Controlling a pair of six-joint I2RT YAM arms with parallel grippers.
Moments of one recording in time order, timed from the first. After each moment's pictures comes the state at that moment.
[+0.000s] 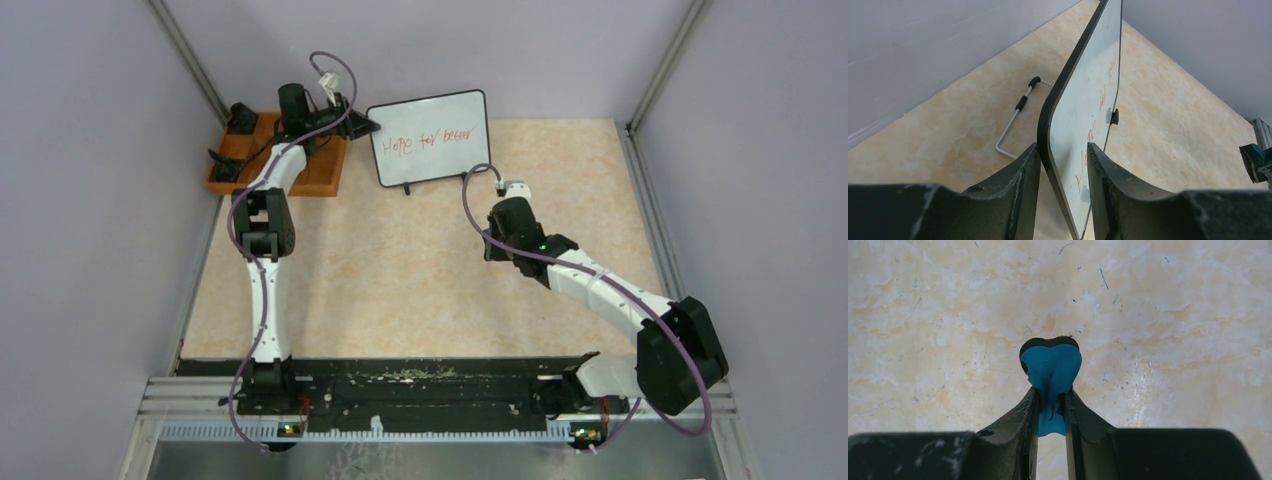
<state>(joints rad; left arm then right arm) -0.04 2.55 2.22 0.18 1.08 -0.27 0.57 1.28 0.82 -0.29 0.24 0.40</state>
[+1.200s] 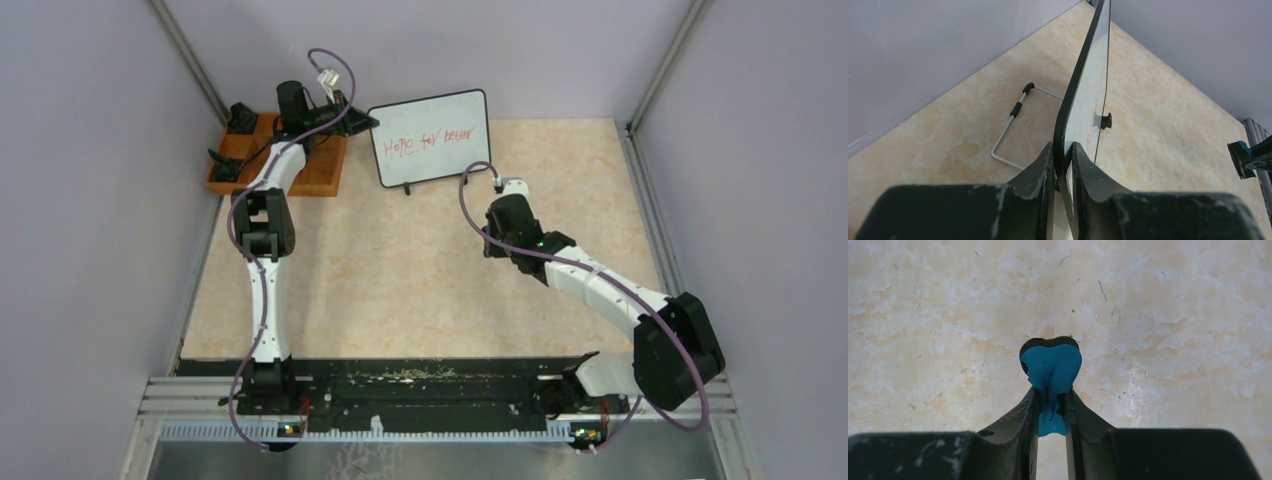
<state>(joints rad) -0.04 2.55 2.25 0.20 1.09 -0.30 0.57 1.29 0.83 -0.28 0.25 0.38</state>
